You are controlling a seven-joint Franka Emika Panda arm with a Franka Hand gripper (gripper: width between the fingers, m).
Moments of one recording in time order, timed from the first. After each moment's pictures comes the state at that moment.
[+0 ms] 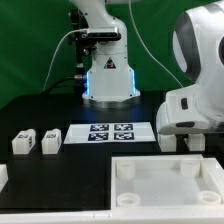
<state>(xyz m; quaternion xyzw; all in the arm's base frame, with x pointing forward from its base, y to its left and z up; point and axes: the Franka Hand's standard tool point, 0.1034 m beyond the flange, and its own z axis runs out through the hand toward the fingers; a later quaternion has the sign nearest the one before) 0.388 0.182 0.011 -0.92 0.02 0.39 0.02</state>
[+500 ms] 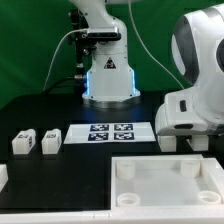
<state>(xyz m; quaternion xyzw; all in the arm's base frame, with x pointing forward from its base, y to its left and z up) 0.388 0.182 0.010 -0.92 0.02 0.39 0.02</state>
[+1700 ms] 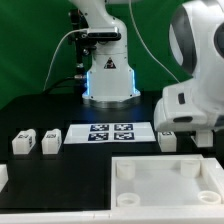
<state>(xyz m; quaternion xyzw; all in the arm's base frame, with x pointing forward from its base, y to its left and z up) 0.409 0.172 0.036 -0.93 0.01 0.37 0.04</state>
